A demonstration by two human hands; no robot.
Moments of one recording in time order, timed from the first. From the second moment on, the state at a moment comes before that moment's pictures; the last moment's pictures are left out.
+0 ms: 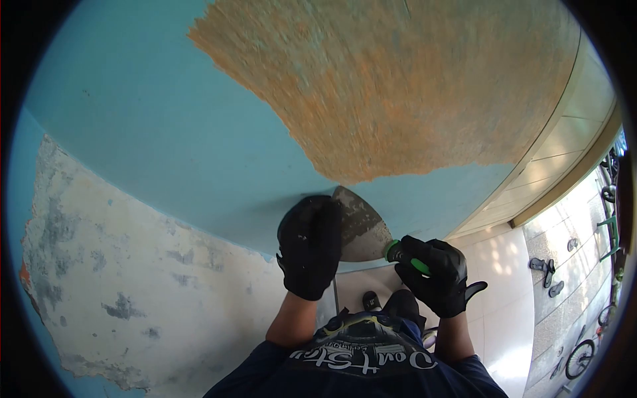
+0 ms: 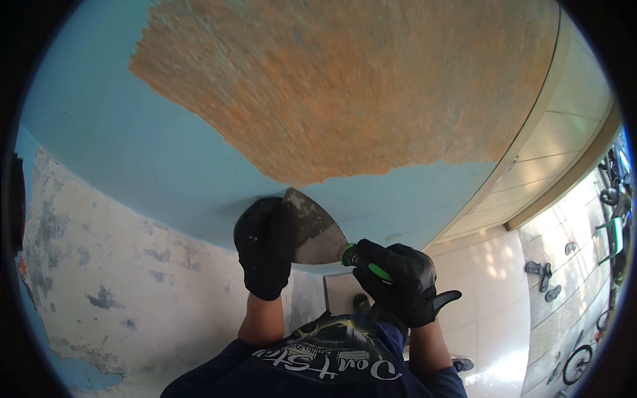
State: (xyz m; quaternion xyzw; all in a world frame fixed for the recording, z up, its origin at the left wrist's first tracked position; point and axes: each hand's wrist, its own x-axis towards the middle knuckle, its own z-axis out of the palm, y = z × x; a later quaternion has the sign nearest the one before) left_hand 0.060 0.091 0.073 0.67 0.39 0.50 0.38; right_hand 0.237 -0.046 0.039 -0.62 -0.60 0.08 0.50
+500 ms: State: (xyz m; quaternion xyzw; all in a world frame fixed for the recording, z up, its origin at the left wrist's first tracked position) left_hand 0.048 0.086 0.080 0.69 0.34 0.53 0.35; right_hand 0.219 -0.059 0.041 -0.60 -0.60 0.07 0.52
